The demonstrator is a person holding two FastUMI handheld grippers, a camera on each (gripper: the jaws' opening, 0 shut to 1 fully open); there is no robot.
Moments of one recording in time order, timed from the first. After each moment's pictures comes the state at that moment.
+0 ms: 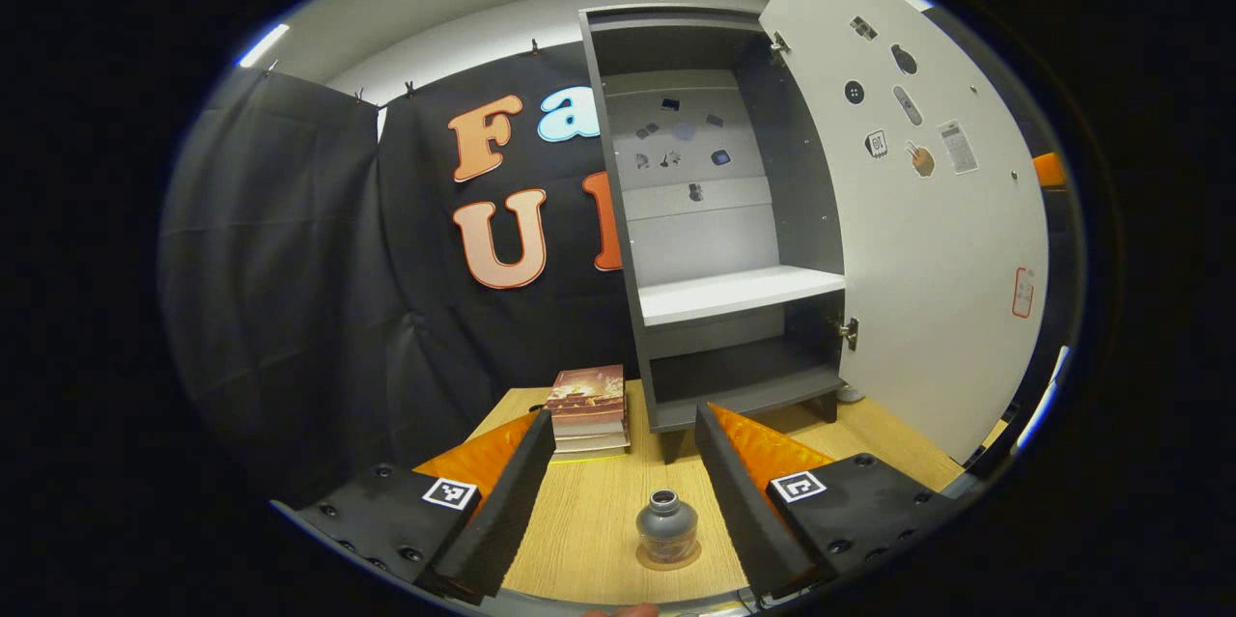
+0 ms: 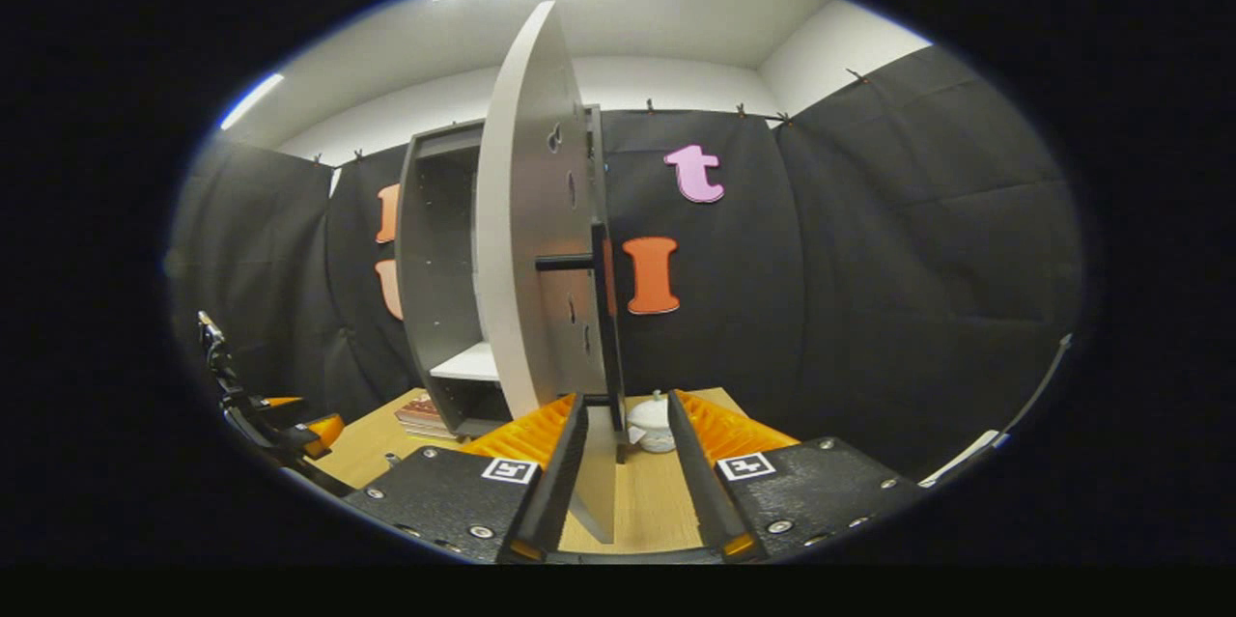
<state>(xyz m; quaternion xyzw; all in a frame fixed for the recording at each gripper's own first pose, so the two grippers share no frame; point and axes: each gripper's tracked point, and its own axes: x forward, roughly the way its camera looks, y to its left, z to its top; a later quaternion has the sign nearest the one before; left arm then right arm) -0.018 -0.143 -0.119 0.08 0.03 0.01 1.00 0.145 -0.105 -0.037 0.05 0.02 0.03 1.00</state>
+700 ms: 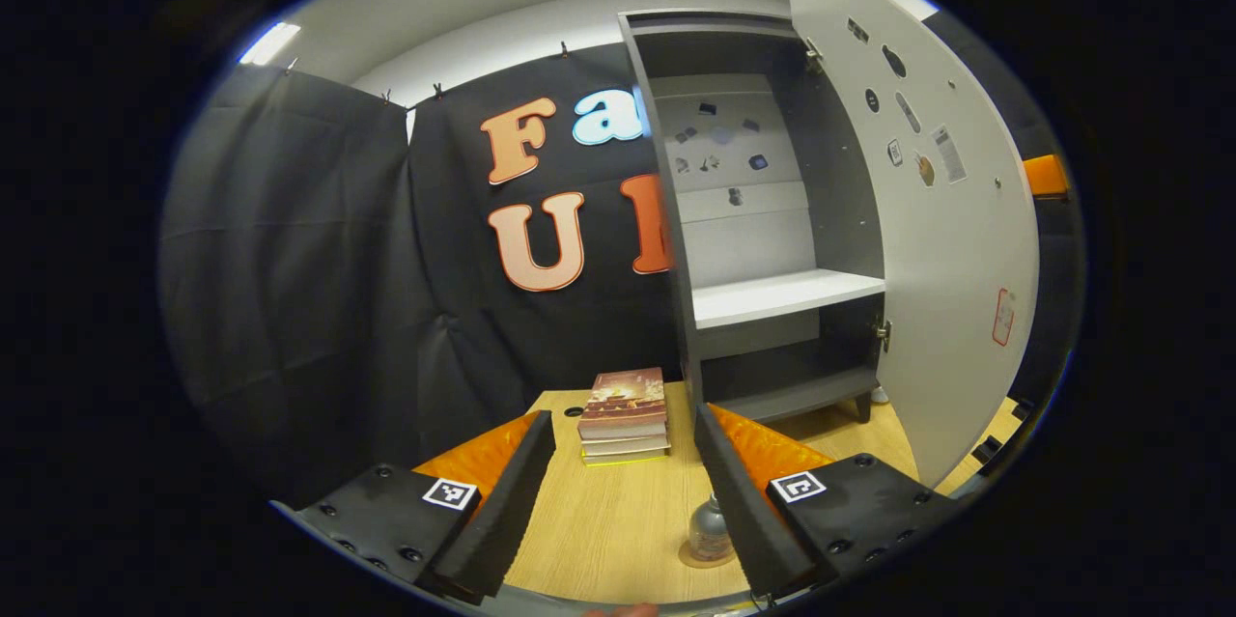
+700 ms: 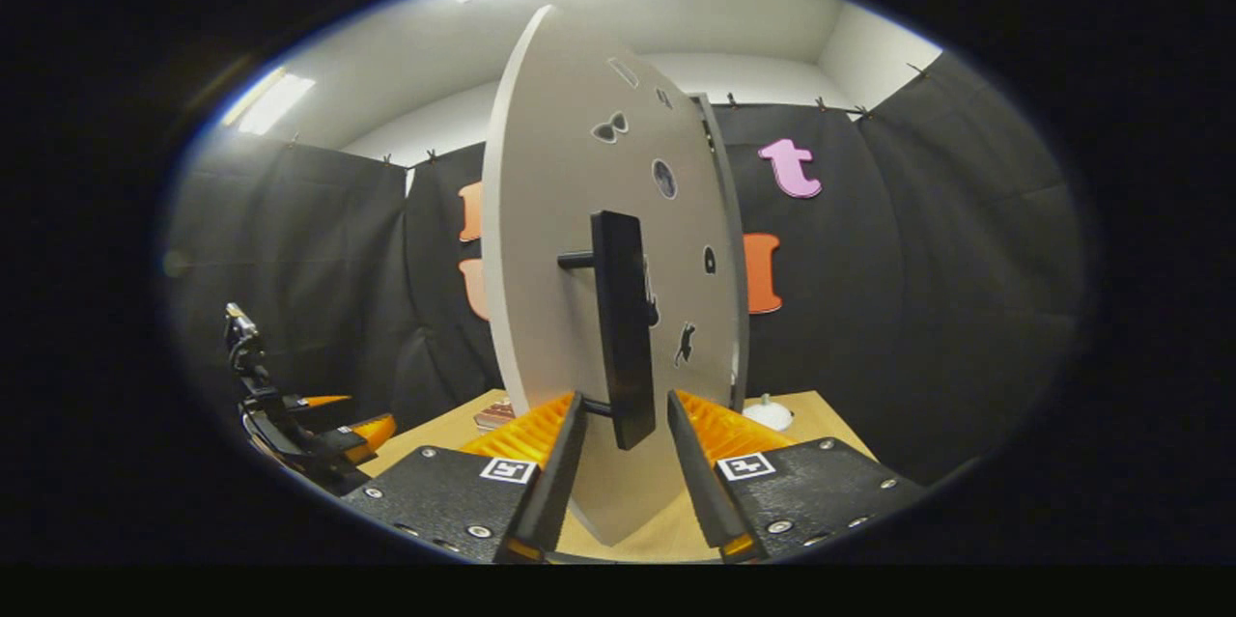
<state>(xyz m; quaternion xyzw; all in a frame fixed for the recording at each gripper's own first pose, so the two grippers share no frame) -0.021 -0.082 -0.109 0.07 0.03 0.05 1.00 0.168 0.020 -0.034 0.06 0.02 0.15 0.99</state>
